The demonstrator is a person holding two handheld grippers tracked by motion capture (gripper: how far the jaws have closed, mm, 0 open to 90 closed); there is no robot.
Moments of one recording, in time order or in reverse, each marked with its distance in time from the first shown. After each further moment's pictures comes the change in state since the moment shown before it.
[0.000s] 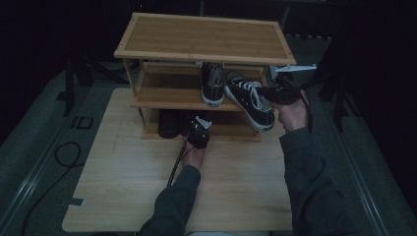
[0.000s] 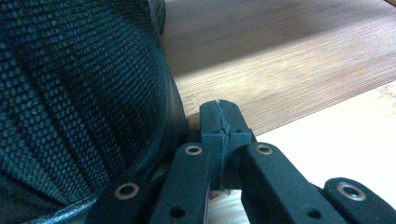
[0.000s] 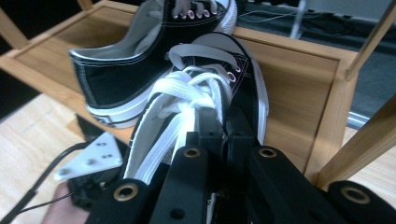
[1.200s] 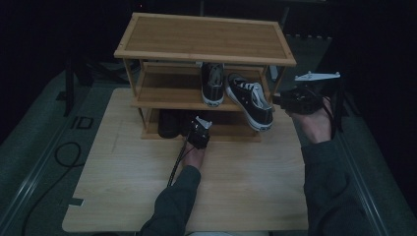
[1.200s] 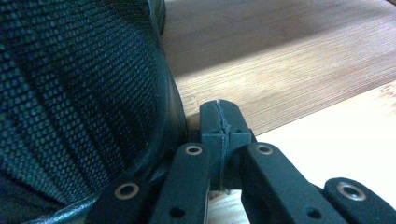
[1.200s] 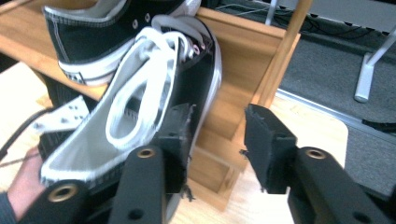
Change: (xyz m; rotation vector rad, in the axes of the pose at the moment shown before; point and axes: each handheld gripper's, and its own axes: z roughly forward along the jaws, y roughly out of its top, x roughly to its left) left arm -0.001 0.000 0.000 -0.003 0.003 -0.001; right arm -0.017 -0.022 -0.050 0.032 -0.094 -0.053
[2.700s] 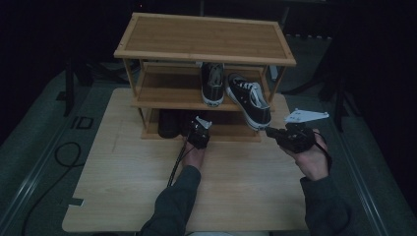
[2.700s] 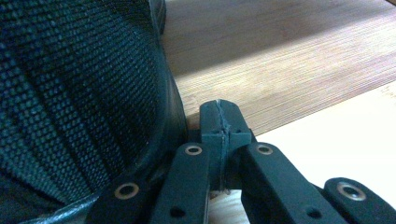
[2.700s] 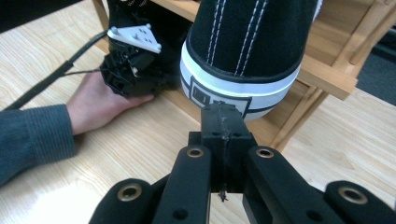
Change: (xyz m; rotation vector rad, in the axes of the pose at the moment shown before) left arm 0.000 0.000 0.000 0.001 0.001 0.000; right arm 0.049 -0.073 -0.014 0.029 0.128 -0.153
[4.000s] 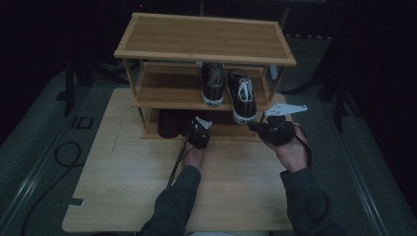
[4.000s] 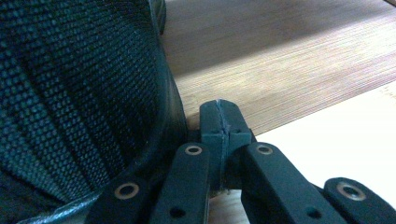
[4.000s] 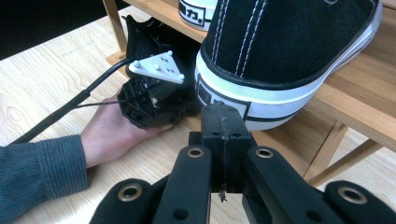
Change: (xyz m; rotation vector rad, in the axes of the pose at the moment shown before) left arm 0.000 0.000 0.000 -0.001 0.000 -0.001; right arm 0.019 0.024 0.036 -0.040 0.049 -0.006
